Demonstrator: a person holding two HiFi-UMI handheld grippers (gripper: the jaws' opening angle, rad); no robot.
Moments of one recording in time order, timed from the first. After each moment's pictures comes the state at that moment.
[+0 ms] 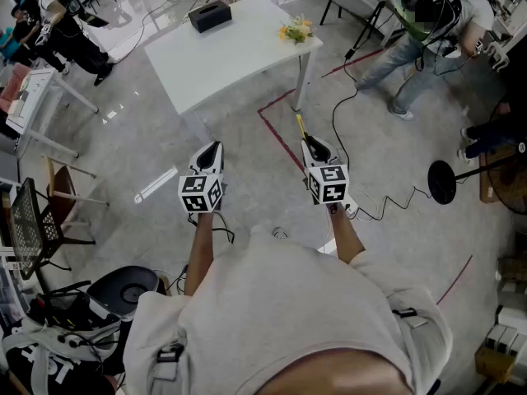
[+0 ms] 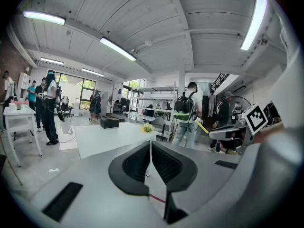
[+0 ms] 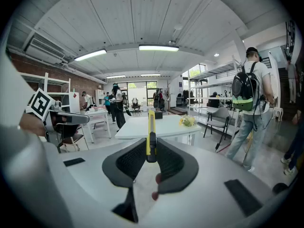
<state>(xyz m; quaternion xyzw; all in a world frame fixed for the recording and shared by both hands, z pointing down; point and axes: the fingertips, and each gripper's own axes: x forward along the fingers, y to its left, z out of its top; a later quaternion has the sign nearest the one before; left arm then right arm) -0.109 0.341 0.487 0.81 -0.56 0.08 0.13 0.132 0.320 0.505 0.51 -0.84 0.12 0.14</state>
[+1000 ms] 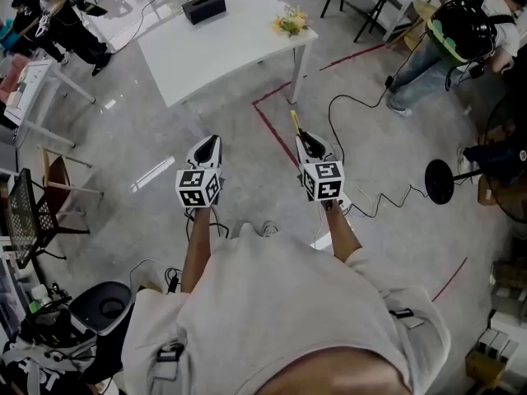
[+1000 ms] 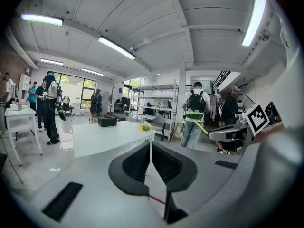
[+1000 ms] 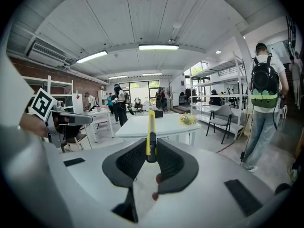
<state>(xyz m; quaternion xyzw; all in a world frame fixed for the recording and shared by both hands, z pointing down) -0.068 0.337 0.489 0.81 -0.57 0.09 0.13 0.160 0.315 0.510 0.49 -0.85 0.13 0.14</state>
